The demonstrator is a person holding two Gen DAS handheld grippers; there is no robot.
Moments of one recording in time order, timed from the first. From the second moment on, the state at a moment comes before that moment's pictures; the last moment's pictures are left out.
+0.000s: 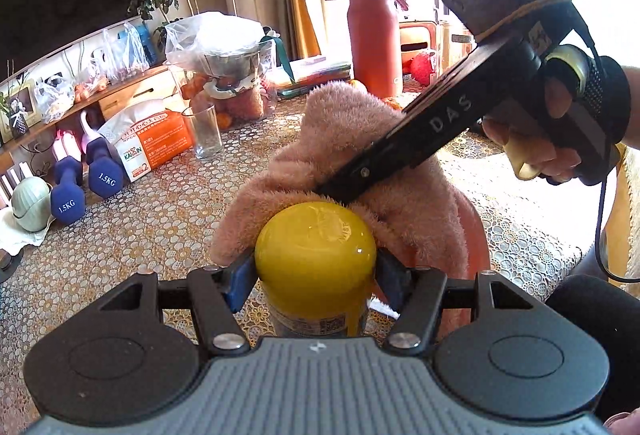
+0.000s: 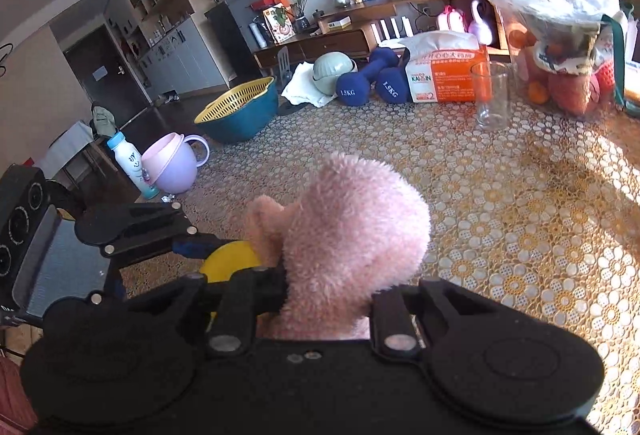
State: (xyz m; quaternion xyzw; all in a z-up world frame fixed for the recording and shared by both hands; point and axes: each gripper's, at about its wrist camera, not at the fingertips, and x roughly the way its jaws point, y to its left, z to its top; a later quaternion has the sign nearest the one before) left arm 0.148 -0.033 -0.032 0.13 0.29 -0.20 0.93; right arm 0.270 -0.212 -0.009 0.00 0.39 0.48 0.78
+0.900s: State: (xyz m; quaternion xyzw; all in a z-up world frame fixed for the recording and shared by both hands) left arm 0.148 -0.031 -0.033 0.12 0.29 -0.20 0.93; right arm 0.230 -0.240 0.029 -0.03 0.32 0.47 0.82
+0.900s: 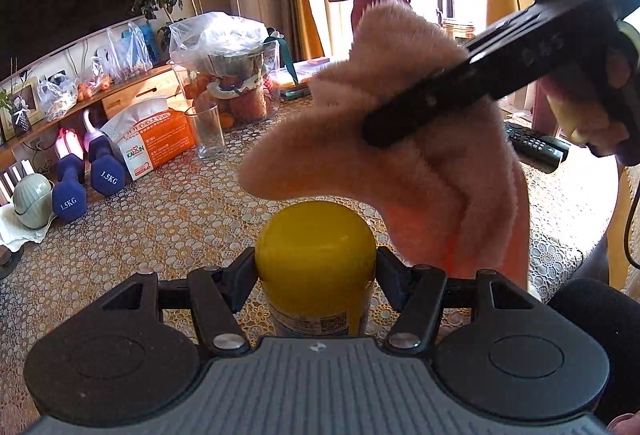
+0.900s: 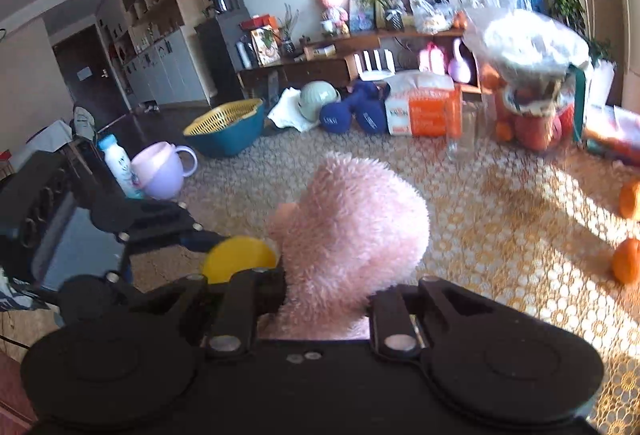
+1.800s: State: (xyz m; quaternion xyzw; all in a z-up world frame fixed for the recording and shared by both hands) left arm 0.150 -0.028 -0.033 0.11 0.29 -0.20 0.93; right arm 0.249 -0.208 0.011 -0.02 0.35 0.49 0.80
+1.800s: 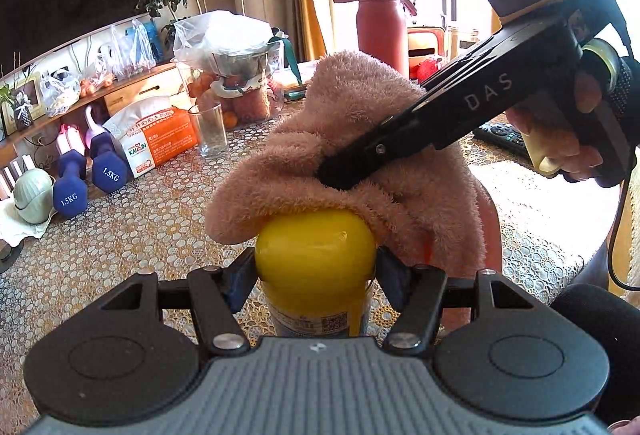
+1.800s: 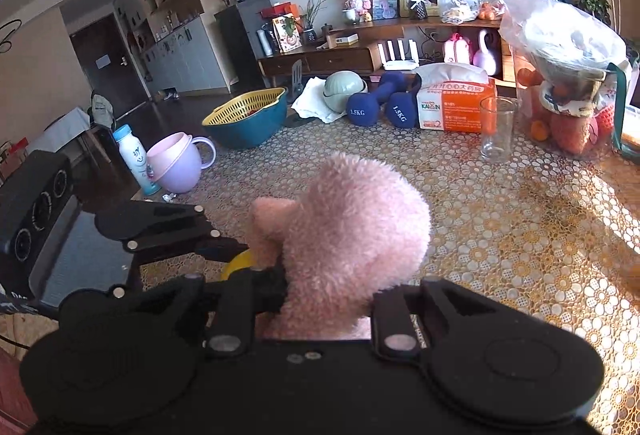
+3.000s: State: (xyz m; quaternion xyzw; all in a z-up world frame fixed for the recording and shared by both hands) left arm 0.139 -0.023 -0.028 0.08 0.29 -0.15 0.94; right arm 0.209 -0.260 -0.032 -0.03 0.35 0.32 0.88
